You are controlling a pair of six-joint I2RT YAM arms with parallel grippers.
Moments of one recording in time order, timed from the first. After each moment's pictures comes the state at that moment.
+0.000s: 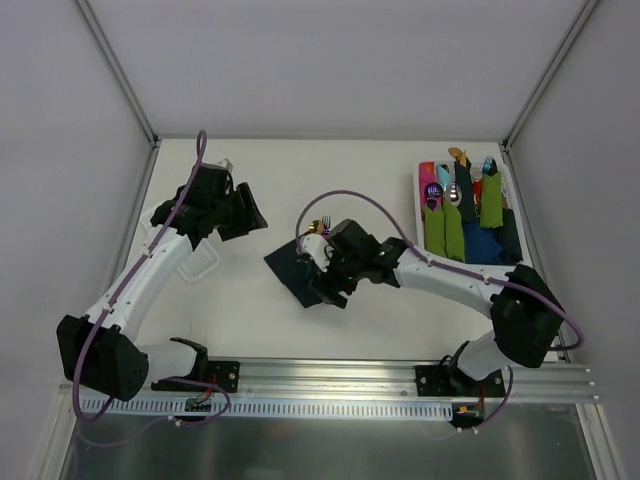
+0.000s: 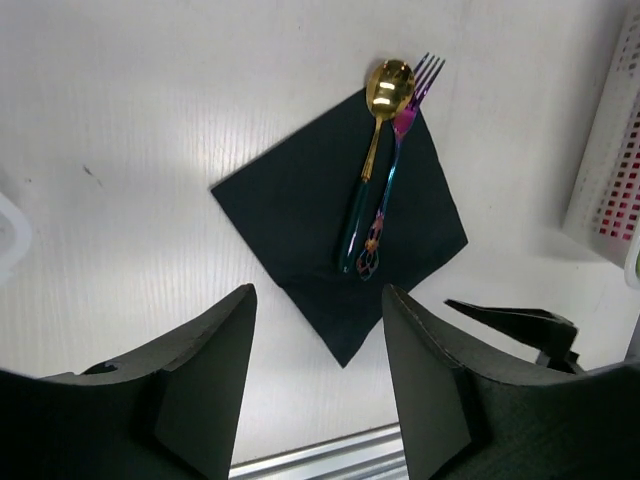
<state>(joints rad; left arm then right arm) -0.31 1.25 1.15 -0.71 0.11 -0.61 0.89 1.51 1.03 -0.49 -0.26 -0.29</state>
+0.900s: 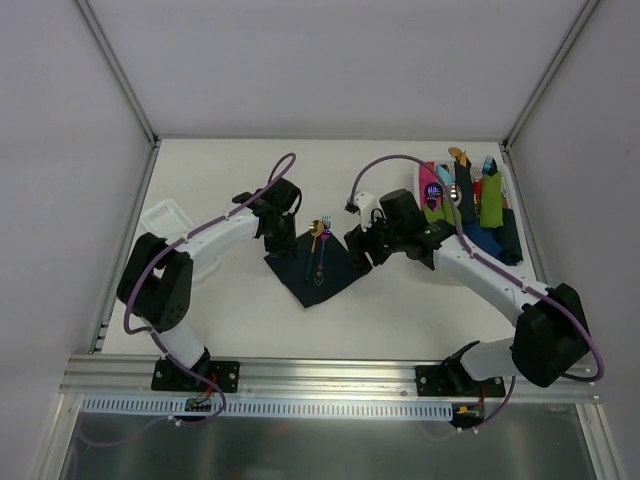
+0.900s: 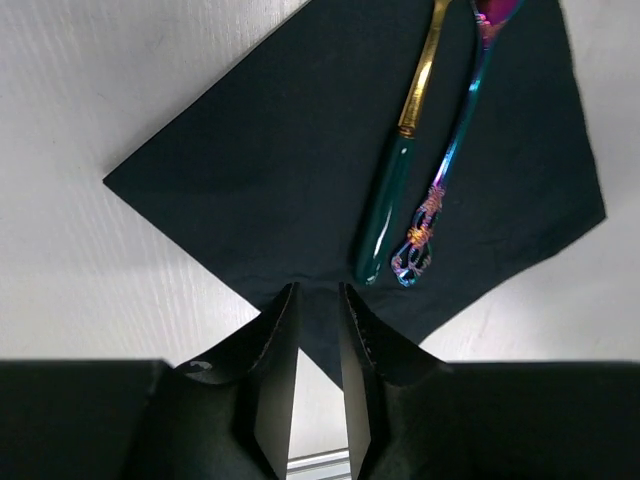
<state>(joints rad) -0.56 1.66 1.21 -0.71 0.02 -0.64 0.63 1.38 1.00 -0.45 -0.31 -0.12</state>
